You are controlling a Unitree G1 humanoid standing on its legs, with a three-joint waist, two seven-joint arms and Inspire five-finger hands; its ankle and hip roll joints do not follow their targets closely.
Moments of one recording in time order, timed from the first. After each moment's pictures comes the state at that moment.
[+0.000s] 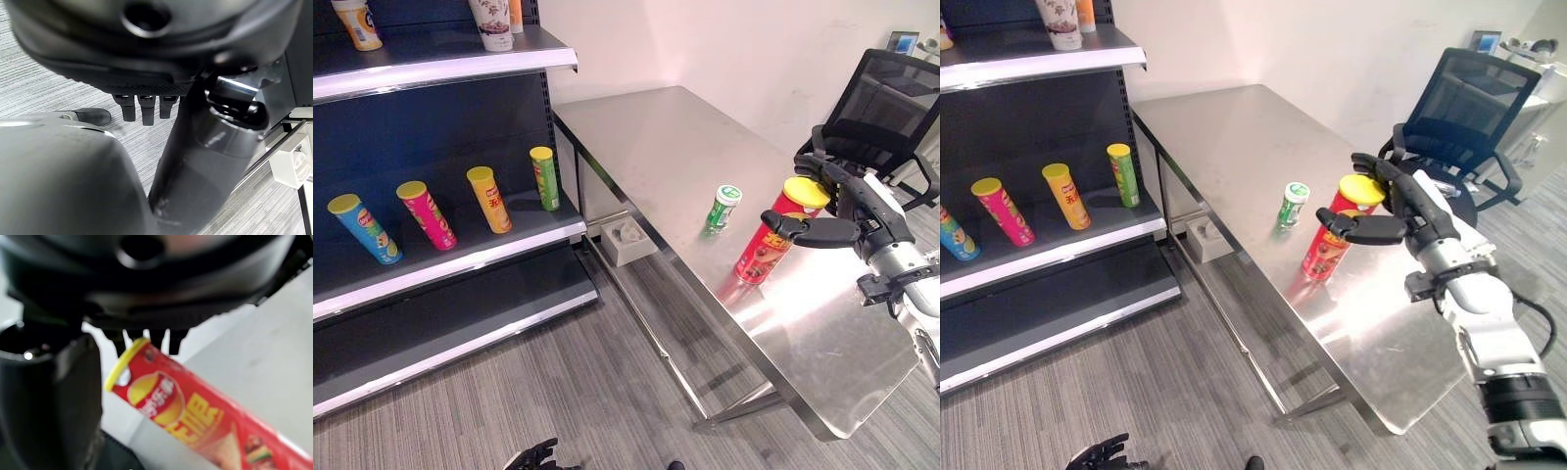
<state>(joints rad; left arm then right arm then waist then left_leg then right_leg) 0.14 0.28 -0.18 1.05 -0.31 -0.11 -0.14 -0.30 -0.97 0.02 0.23 0.42 -0.16 0.15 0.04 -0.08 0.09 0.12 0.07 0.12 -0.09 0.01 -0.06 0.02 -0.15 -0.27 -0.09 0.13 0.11</state>
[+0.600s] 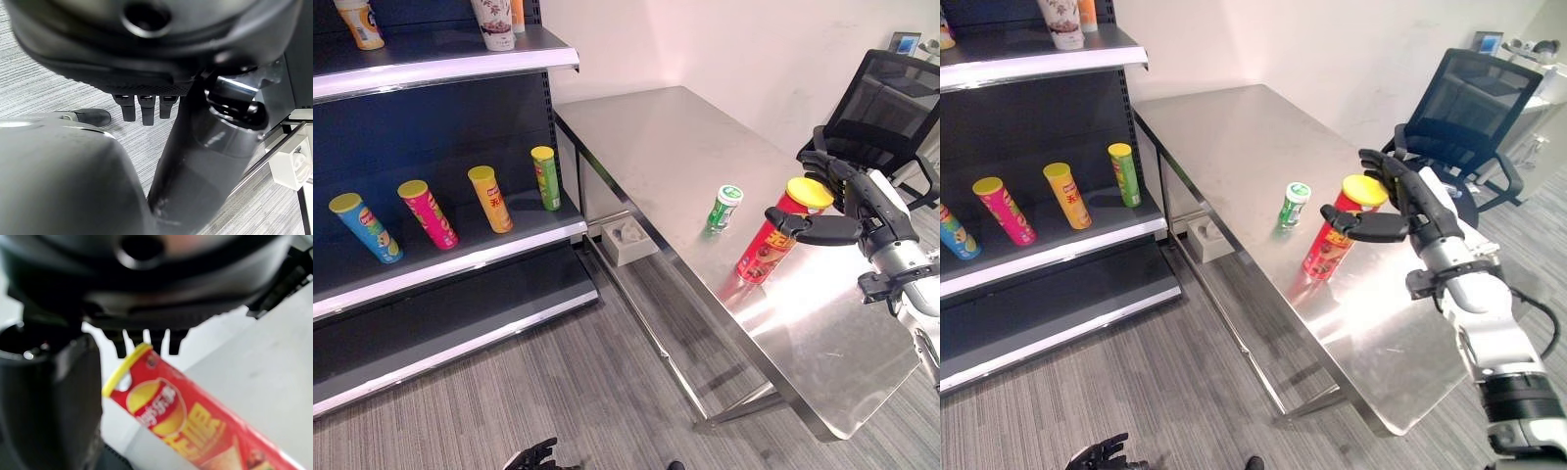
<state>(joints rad) 0.15 0.28 -0.18 1.05 -0.31 -0.11 -0.13 -0.30 -0.97 0.02 0.23 0.40 -0.16 0.10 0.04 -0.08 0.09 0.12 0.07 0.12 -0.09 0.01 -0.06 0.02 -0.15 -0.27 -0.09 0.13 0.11</state>
